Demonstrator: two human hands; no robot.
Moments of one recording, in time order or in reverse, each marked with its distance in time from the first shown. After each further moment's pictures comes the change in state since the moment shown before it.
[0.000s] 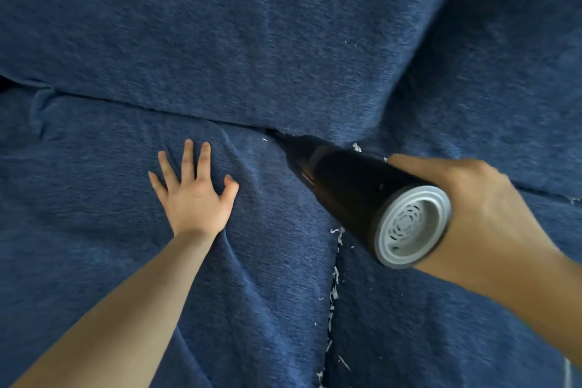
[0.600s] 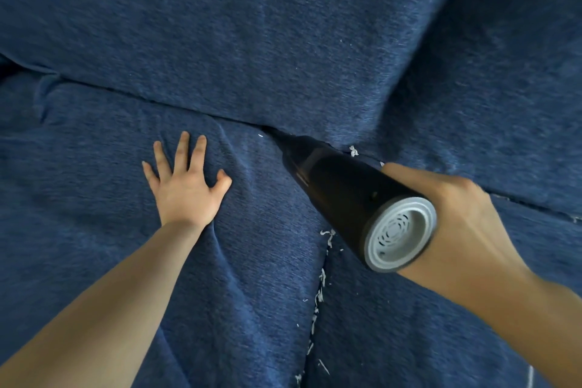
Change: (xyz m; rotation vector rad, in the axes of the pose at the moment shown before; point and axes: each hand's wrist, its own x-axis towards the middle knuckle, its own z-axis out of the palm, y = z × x) left_hand 0.001 0.002 -0.001 0.020 -0.006 -0.019; right_hand -0.006 0.020 0.011 0.117 0.025 -0.014
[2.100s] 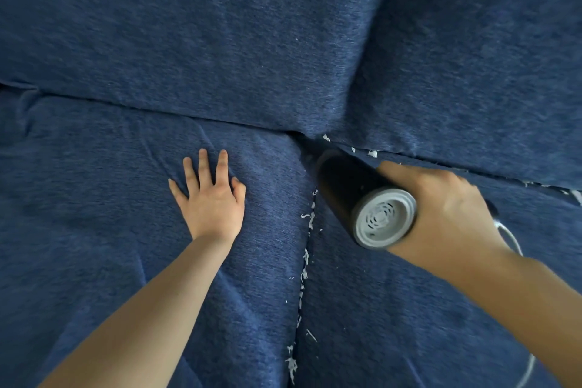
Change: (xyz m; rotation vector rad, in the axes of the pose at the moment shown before) left_hand -0.049 0.060 0.002 -0.007 0.004 0.037; right_hand -0.036 0.014 -0.015 -0.184 -0.029 0.176
